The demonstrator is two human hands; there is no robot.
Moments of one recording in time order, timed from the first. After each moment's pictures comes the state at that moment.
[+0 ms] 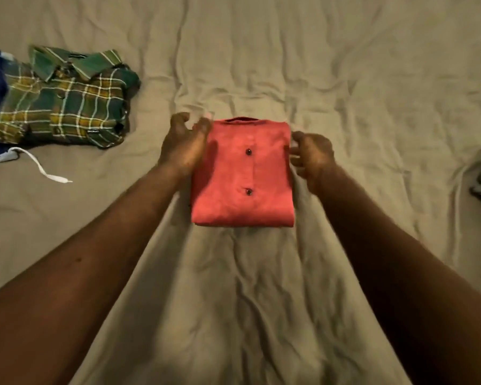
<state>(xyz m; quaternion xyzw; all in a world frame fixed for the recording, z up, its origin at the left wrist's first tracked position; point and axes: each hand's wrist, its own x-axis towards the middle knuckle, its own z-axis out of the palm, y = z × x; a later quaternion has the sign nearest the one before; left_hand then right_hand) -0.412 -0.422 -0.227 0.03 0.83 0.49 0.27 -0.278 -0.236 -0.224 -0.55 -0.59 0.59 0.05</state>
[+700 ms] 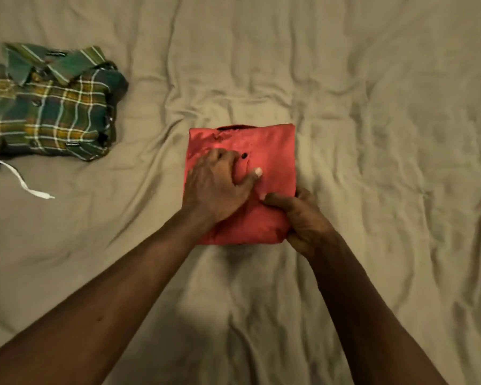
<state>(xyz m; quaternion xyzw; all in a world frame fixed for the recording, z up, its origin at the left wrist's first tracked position) -0.378 -0.379 -0.263 0.27 0.92 0.22 0.18 -0.254 -0.266 -0.256 -0.47 -0.40 0.79 0.03</state>
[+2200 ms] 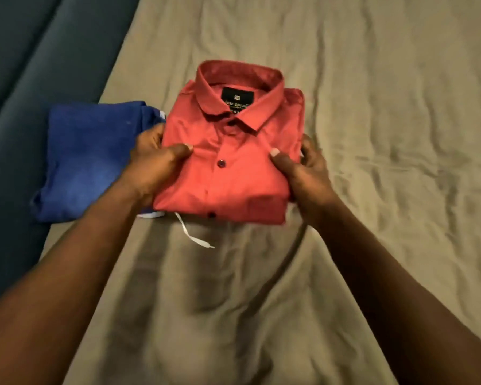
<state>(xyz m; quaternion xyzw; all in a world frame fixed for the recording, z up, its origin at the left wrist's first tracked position) -0.669 -0.663 -0.181 0.04 0.84 0.50 0.19 -0.535 -0.450 -0.204 -0.28 -0.59 0.75 0.10</state>
